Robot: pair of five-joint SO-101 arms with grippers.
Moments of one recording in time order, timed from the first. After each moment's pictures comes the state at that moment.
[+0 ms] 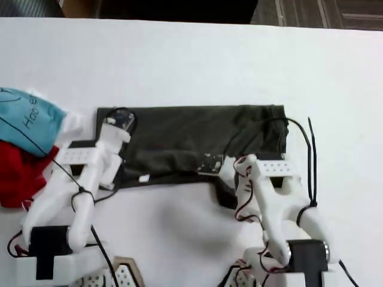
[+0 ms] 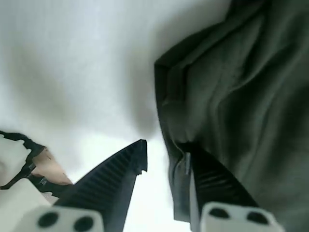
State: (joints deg) left arm -10.7 -9.6 50.9 52.4 -21.2; right arm -5.6 -7.1 53.5 66.0 65.9
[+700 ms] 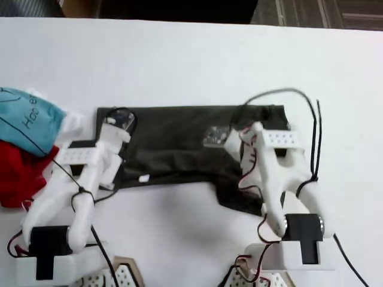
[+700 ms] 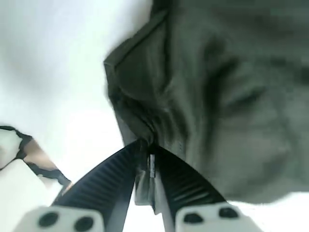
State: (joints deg) left arm -10.7 -9.6 50.9 52.4 -21.2; right arm -4.0 -1.7 30.6 81.0 66.0
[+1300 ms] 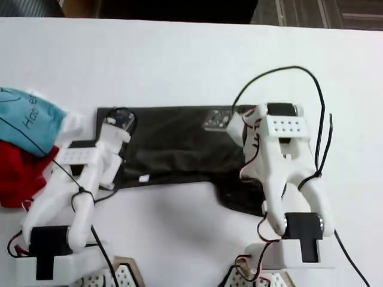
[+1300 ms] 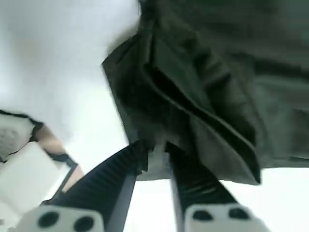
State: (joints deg) left arm -10.7 -9.6 50.9 52.4 -21.2; right arm -4.0 -1.3 21.5 91.1 65.9
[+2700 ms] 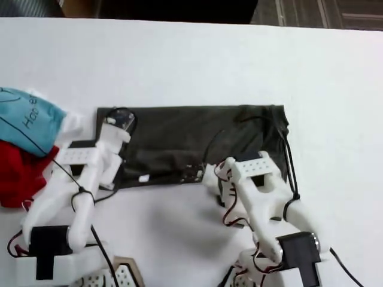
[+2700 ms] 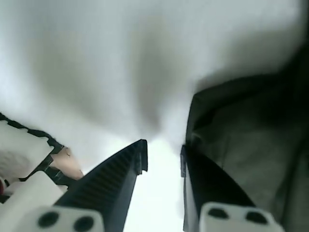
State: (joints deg) left arm -10.7 -9.5 50.9 52.2 -21.2; right arm -15.2 -6.7 52.9 68.4 63.7
